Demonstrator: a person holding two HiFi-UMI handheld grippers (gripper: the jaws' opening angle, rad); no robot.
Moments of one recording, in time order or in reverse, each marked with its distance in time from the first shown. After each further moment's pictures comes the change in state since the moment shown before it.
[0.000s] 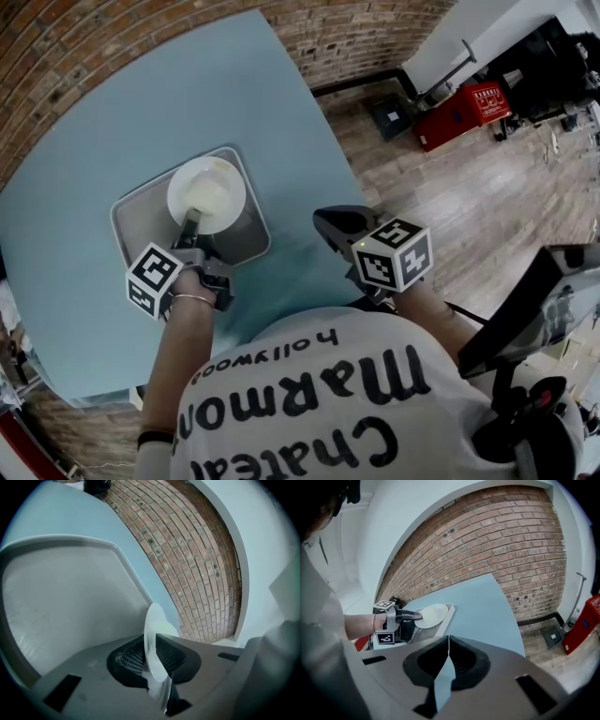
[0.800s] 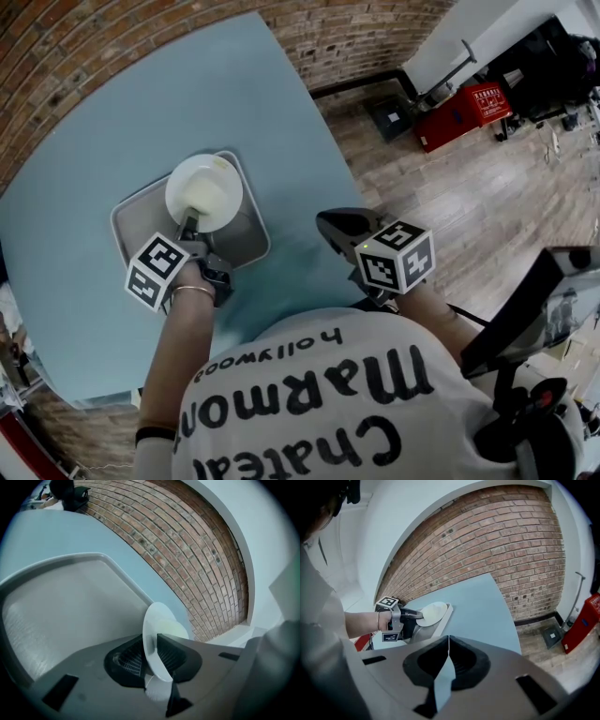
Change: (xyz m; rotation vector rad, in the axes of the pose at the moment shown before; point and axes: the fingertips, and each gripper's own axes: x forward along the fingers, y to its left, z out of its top) left arm 0.014 0.005 0.012 0.162 0.000 0.113; right arm -0.001 -0.008 -0.001 0.007 0.003 -0.004
